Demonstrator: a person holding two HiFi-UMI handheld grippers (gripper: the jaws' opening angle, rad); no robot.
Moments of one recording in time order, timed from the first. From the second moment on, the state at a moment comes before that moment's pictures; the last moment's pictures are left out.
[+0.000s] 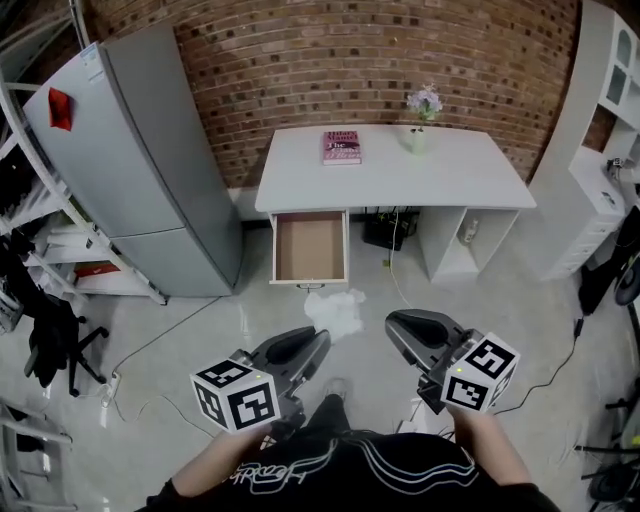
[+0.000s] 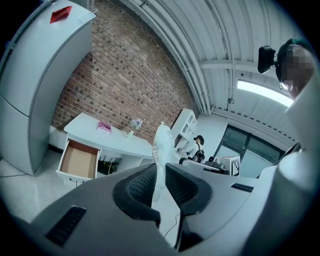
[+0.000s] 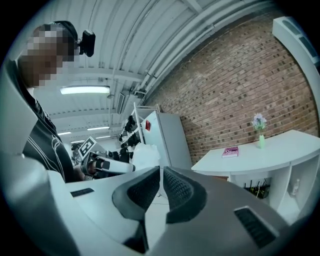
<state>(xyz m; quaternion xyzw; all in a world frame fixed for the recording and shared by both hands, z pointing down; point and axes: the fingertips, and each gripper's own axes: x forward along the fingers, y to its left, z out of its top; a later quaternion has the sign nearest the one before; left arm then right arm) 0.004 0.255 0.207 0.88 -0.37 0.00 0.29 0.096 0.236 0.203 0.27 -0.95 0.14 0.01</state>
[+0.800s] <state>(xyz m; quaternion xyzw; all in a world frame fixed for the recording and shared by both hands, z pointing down) -0.094 -0.067 0.355 0.85 -0.36 0.05 0.39 0.011 -0.072 0.323 0.32 -0.91 0.24 0.09</state>
